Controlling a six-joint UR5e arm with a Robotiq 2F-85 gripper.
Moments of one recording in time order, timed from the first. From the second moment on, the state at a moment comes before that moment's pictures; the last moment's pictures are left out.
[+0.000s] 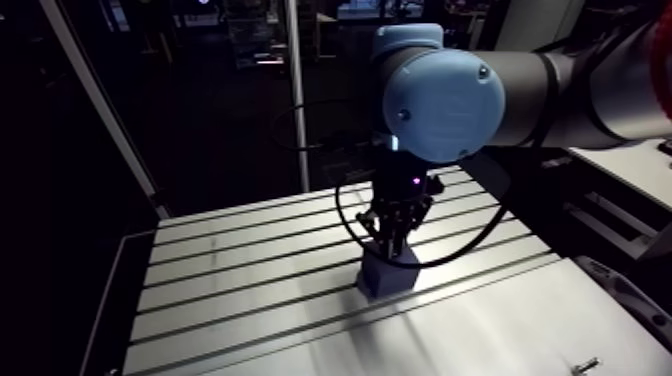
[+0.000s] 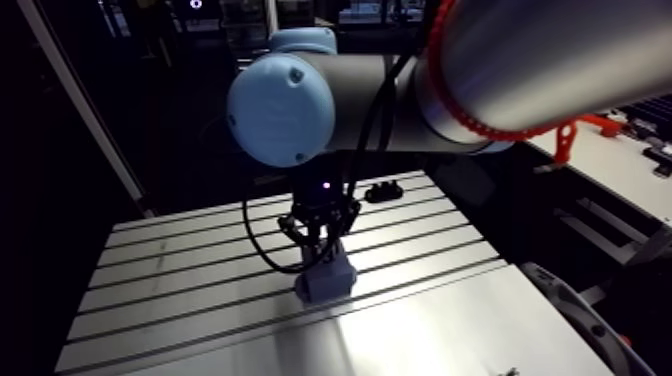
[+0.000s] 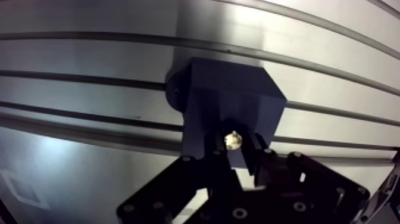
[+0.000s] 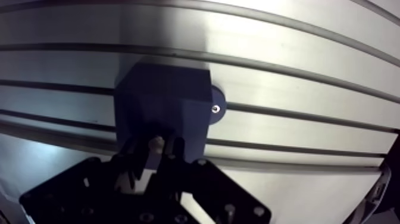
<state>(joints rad) -0.32 -1.35 1.99 -2.05 -1.64 -2.03</state>
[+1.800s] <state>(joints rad) -0.32 -1.36 1.99 -2.04 -1.64 -2.12</state>
